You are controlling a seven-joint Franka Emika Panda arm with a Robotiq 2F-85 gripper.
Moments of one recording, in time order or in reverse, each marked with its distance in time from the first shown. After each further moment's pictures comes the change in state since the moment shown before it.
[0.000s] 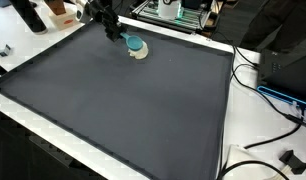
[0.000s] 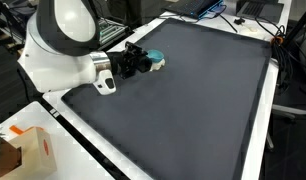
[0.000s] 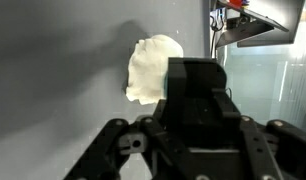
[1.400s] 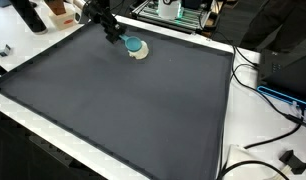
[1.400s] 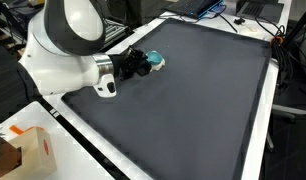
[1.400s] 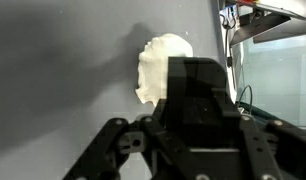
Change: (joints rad) arm -0.016 0.018 0.028 0.043 -0.068 0.028 0.158
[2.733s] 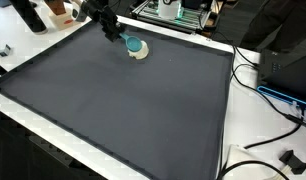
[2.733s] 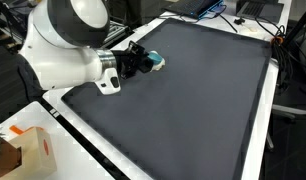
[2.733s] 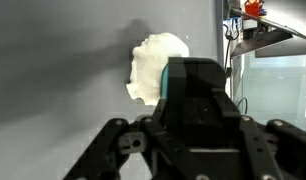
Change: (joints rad) arm 0.006 -0.037 0.018 -0.001 -0.033 0.016 -0.064
